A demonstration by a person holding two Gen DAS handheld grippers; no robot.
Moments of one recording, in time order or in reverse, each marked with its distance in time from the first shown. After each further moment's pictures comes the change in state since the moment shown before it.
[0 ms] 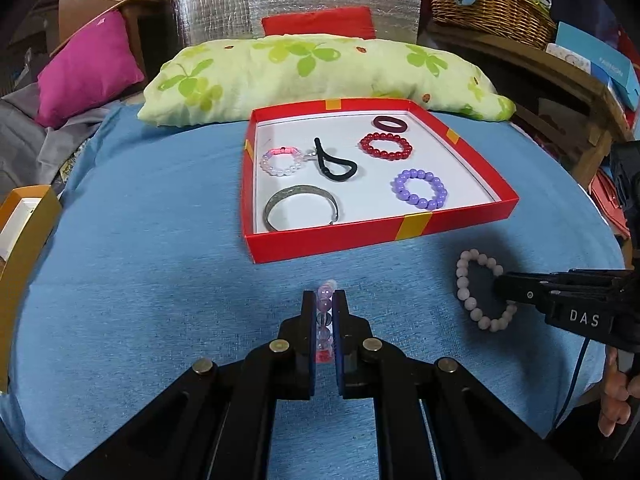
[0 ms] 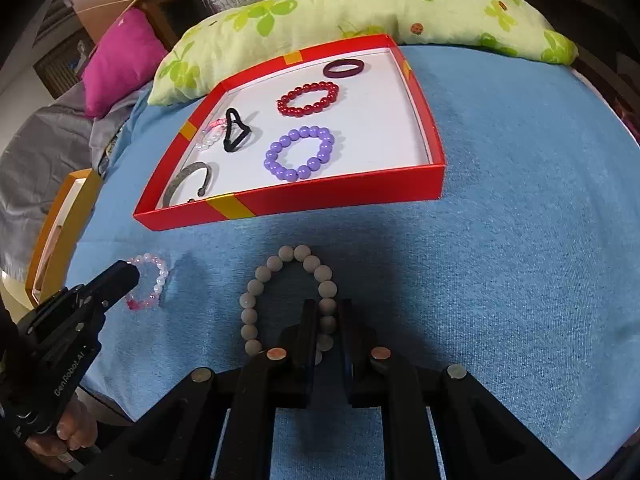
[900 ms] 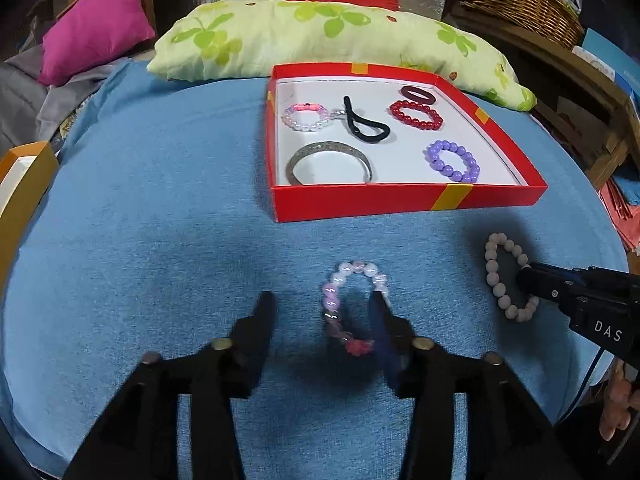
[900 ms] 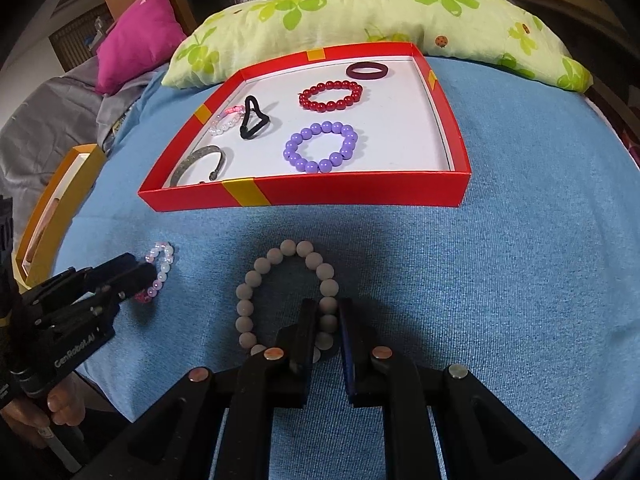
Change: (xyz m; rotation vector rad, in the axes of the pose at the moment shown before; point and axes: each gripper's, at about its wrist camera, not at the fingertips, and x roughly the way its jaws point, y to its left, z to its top) left arm 0.020 0.022 -0.010 -0.074 0.109 -0.006; right arm 0.003 0.012 -0.004 -0.081 -0.005 -0.022
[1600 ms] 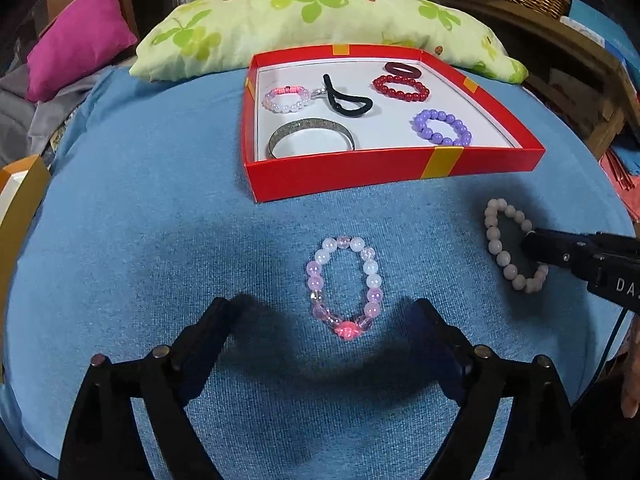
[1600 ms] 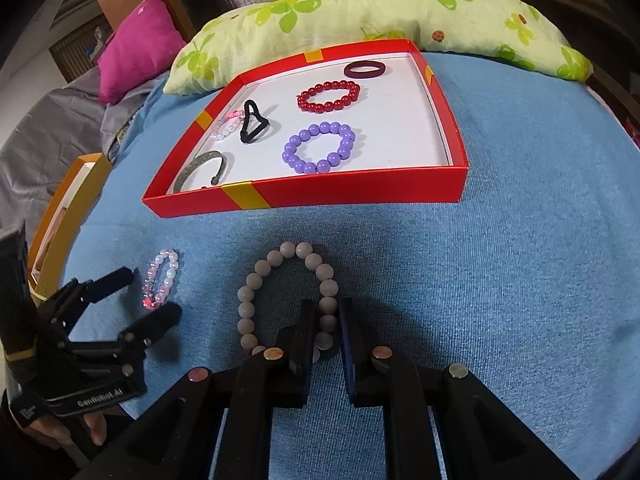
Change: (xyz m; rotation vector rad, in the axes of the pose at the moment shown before) left arm 0.011 -0.012 -0.008 0.070 0.042 0.009; right arm -0.001 -0.006 0.000 0.035 -0.001 0.038
